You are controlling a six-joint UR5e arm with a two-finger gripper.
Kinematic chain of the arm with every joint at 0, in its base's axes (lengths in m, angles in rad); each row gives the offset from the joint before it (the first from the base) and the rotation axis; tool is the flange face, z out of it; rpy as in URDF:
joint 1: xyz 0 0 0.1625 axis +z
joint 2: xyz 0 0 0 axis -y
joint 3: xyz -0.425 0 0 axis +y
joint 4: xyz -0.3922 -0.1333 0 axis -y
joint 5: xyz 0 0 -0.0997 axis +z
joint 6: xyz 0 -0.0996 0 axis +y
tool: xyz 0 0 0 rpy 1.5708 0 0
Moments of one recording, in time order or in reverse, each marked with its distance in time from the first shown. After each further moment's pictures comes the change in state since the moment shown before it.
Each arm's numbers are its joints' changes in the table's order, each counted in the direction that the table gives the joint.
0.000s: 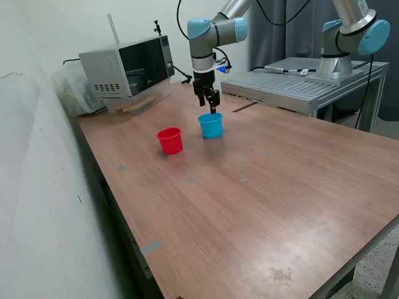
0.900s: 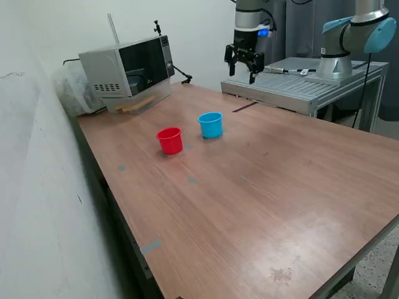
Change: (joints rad) arm 0.186 -0.380 -0.236 0.067 0.008 -0.030
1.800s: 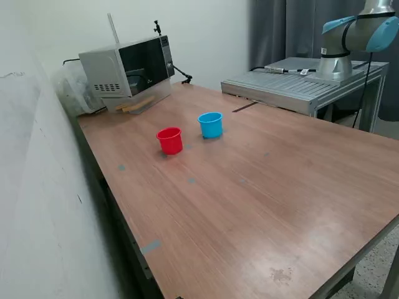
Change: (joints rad) arm 0.092 -0.319 0.268 0.552 -0.011 -0.137
